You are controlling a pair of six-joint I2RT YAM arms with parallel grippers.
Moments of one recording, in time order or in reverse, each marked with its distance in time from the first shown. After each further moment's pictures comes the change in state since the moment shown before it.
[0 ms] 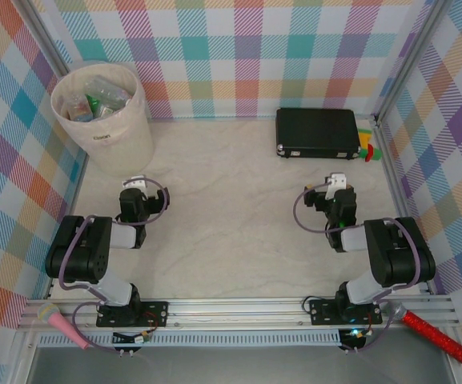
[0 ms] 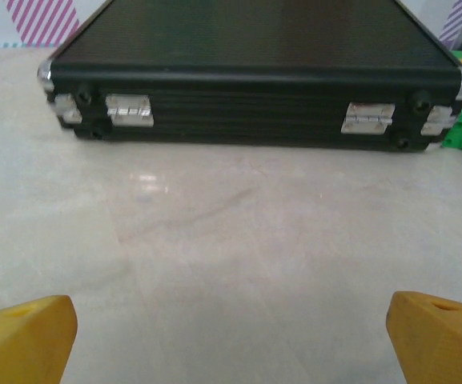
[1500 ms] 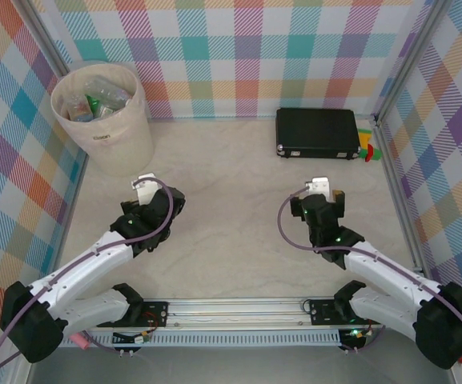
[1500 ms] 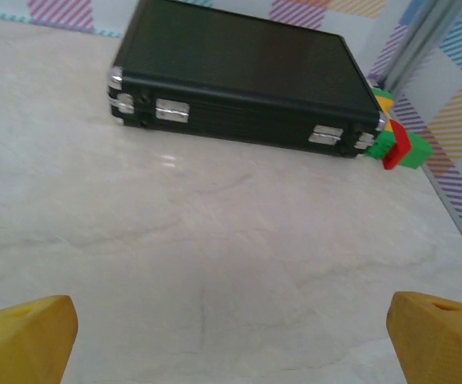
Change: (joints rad) left arm -0.584 -0.555 0.360 -1.302 -0.790 -0.482; right arm 0.534 -0.571 0.108 -0.865 0.636 0.101
